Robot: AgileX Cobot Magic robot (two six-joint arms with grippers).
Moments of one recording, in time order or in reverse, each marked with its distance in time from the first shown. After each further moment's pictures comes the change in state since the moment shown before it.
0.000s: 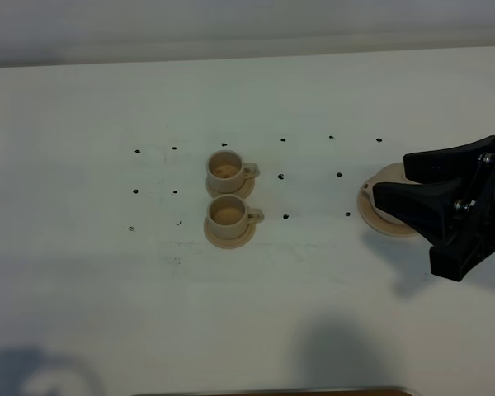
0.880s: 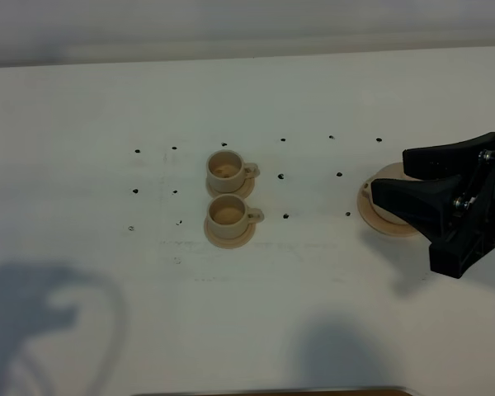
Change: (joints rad) left arm 0.000 0.405 -0.043 0.004 -0.386 0.096; right arm 0.000 0.000 0.001 0.037 -0.003 -0.022
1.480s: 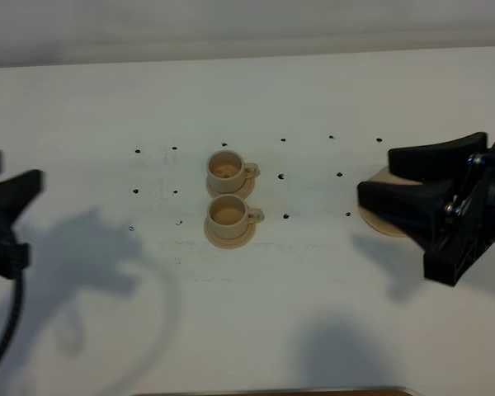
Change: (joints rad) left arm -0.094 0.297 -0.061 -0.636 -0.259 0.761; right arm 0.019 0.000 0.015 0.127 -0.001 -0.113
